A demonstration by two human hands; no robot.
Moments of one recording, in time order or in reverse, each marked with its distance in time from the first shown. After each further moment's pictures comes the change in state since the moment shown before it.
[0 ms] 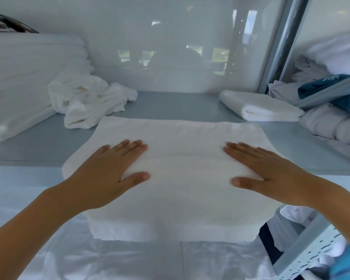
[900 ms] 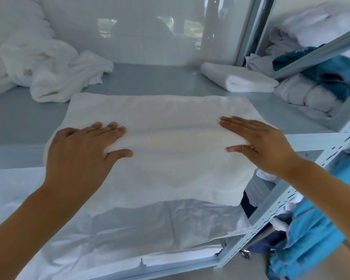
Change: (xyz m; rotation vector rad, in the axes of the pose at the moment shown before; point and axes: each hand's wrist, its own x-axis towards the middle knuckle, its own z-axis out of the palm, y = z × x) left_hand -0.032 -0.006 0.019 0.084 0.466 -0.019; right_hand -0.017 -0.021 0.033 -0.115 0.503 -0.050
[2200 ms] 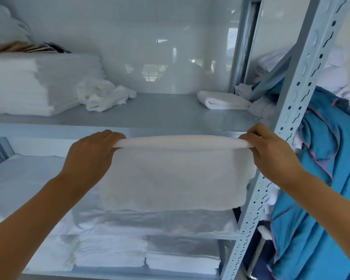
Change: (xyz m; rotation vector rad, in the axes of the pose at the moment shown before) left_hand -0.108 0.168 -0.134 0.030 0.217 -0.069; right_hand -0.161 0.013 -0.135 -0.013 0.251 0.058
